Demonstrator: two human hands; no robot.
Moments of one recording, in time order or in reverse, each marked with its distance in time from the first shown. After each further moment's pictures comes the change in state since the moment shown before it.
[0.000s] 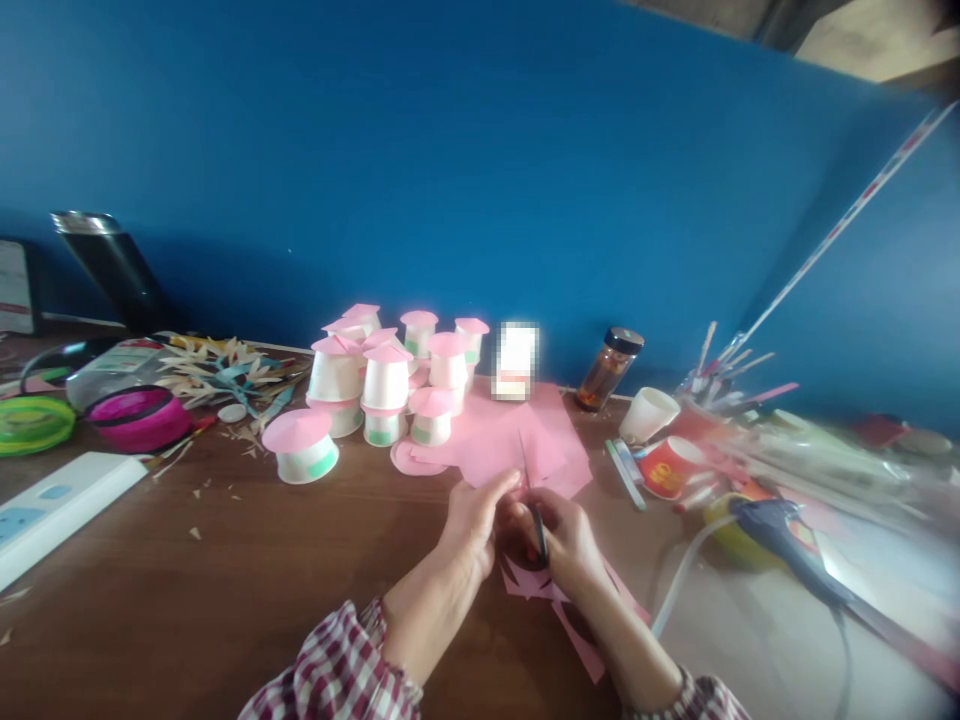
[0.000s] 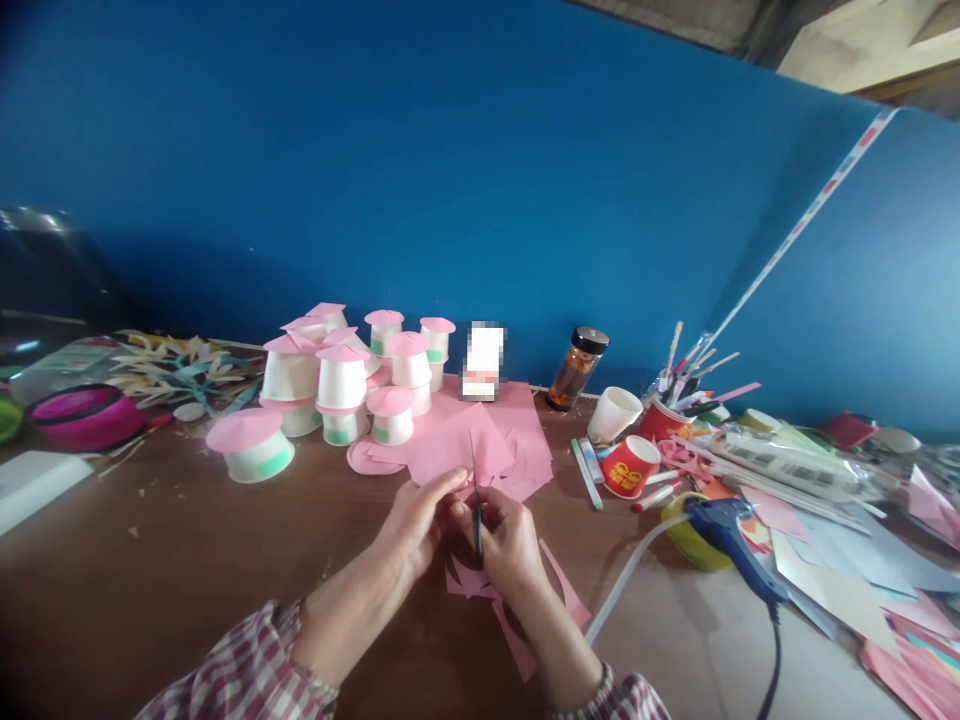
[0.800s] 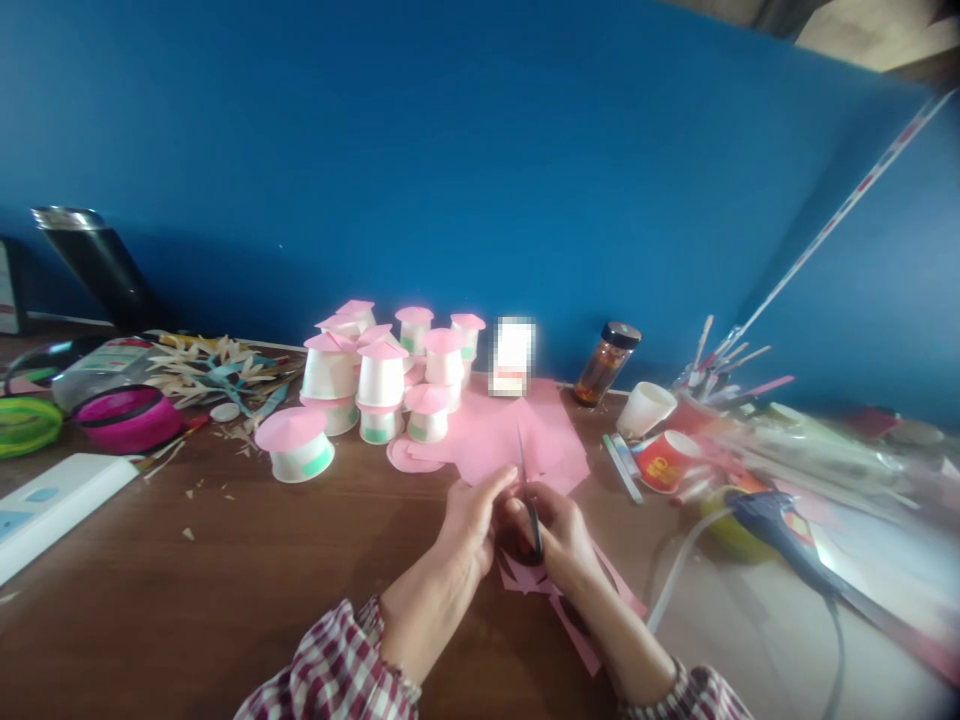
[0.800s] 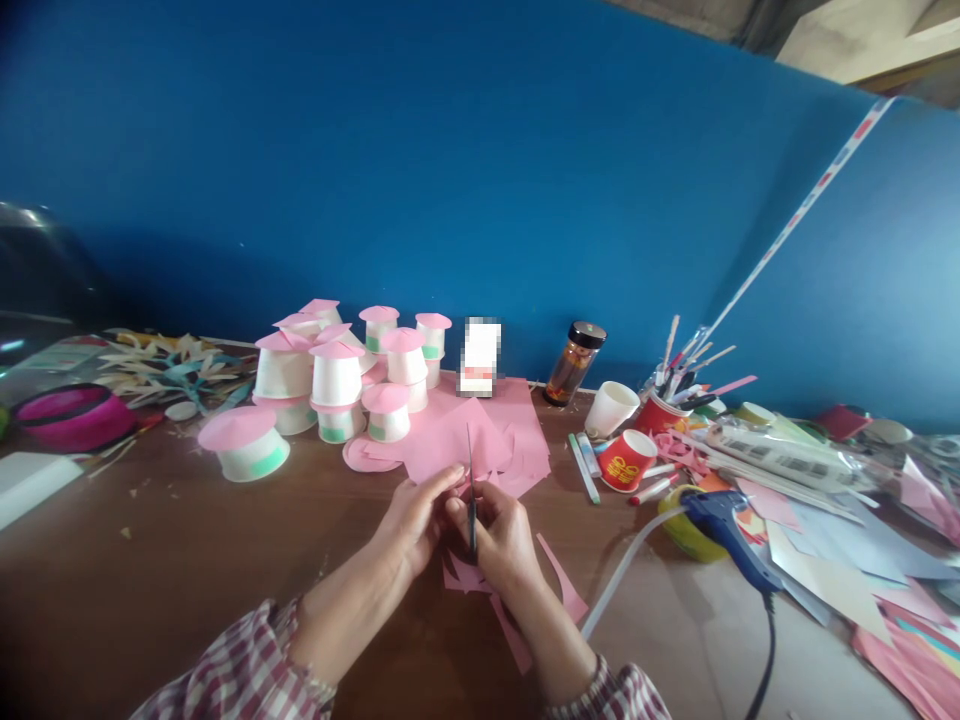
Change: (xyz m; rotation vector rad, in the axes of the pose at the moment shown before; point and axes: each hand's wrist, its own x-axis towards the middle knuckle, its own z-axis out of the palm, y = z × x) left_hand 0.002 -0.006 -0.004 -0.055 -0.066 0.005; right_hand 0.000 -0.002 0.004 0.118 -0.009 -0.019
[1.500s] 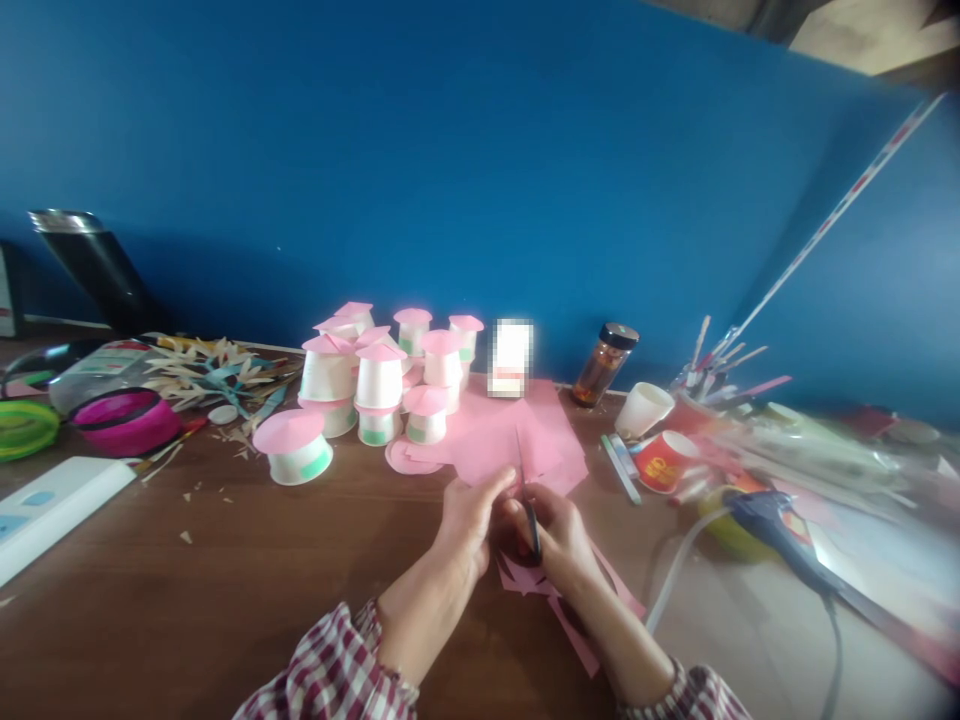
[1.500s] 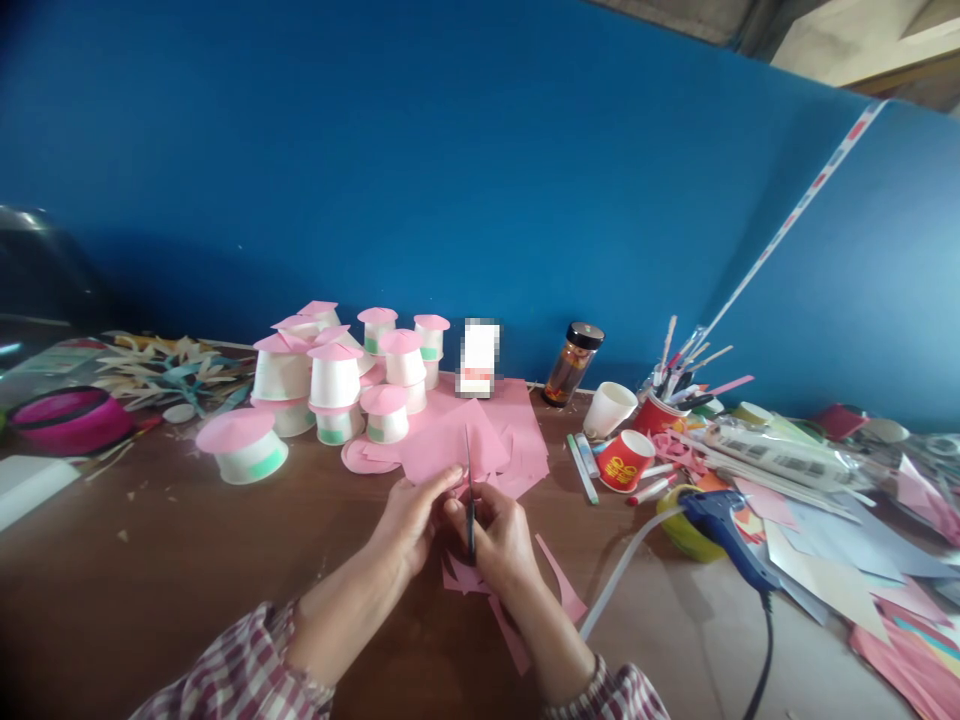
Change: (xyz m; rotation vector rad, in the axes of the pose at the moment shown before) left_hand -0.007 0.006 0.005 0.067 0.008 0.057; right_hand -0.001 -0.004 0.001 -0.004 0.006 0.042
